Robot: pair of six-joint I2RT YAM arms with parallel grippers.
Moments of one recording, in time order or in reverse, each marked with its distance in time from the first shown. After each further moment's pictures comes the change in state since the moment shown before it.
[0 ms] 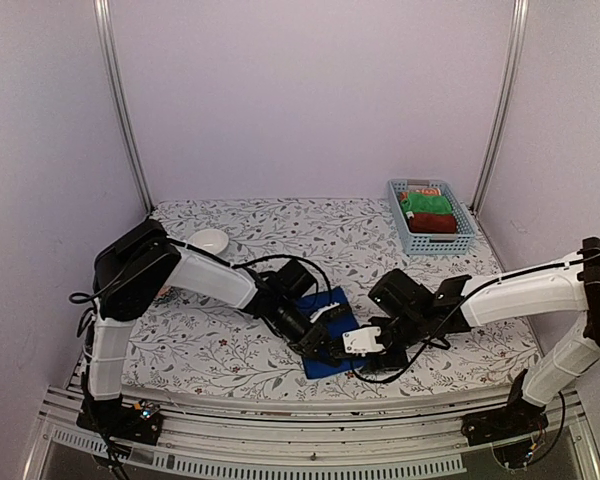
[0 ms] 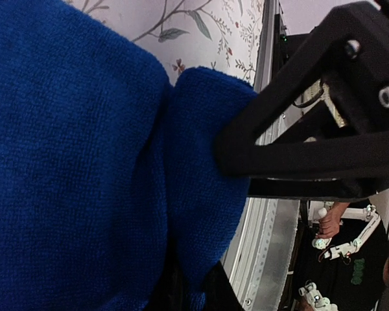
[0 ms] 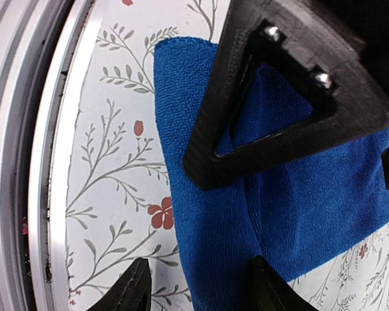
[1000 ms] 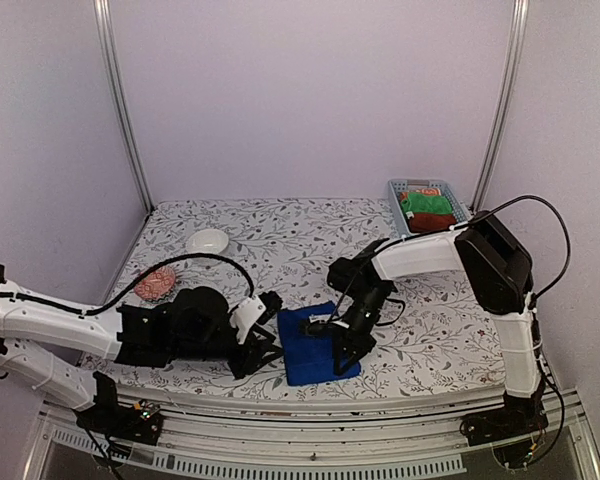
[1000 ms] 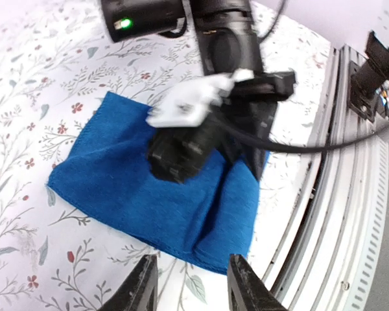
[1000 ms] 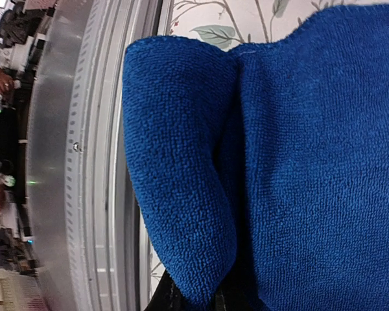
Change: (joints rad) left arm -0.195 -0.886 -0.667 0.215 -0.946 0.127; right arm -0.127 0.628 0.637 -0.630 -0.558 -0.043
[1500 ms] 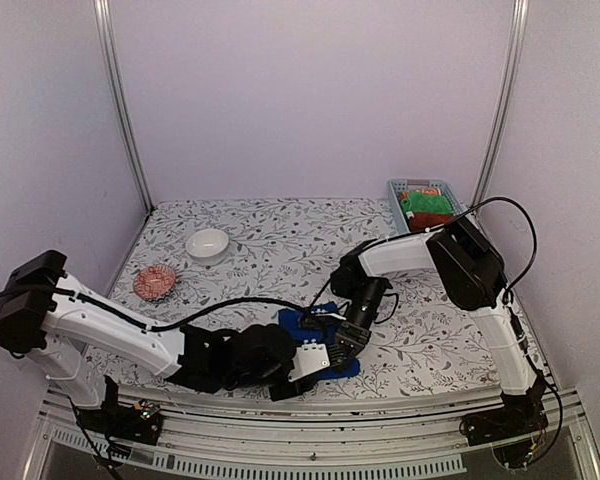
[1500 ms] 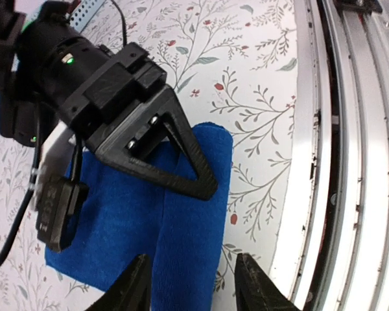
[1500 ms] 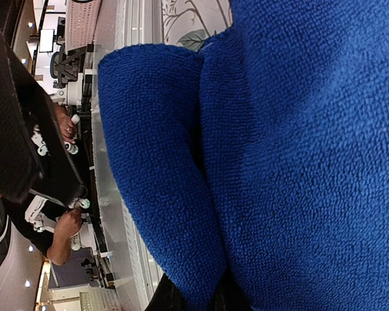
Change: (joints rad) left arm -0.262 0.285 0.154 0.042 -0.262 0.405; right arm -0.071 0.251 0.238 -0.339 -0.201 0.005
